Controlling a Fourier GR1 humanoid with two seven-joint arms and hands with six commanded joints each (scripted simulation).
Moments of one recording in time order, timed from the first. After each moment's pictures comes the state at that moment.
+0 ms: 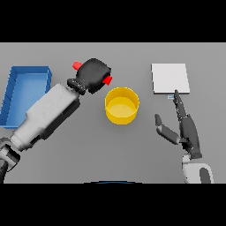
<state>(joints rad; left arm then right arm) -0.91 0.30 -0.67 -0.97 -0.81 -0.10 0.05 0.12 -0.08 0.11 -1.74 0.22 -0.02 -0.11</state>
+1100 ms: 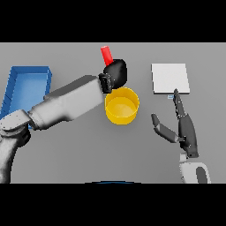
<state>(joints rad) -1.29 0.23 -1.23 -0.74 -1.13 -0.28 -0.08 0.11 -0.05 0.12 -1.72 0.26 -0.07 -0.10</state>
